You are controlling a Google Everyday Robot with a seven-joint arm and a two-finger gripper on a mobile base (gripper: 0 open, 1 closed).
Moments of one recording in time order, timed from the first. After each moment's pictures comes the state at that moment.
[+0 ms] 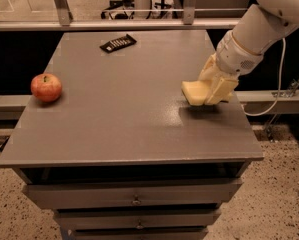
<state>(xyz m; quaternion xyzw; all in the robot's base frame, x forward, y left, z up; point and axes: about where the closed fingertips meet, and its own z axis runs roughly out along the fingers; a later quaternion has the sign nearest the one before) 0.570 -0.175 0.871 -0.73 0.65 0.05 0.19</state>
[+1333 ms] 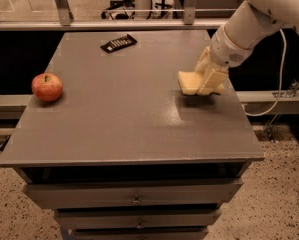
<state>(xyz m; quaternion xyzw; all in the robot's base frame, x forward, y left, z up) 0.614 -0.168 0.873 -0.70 0.68 0.03 0.22</state>
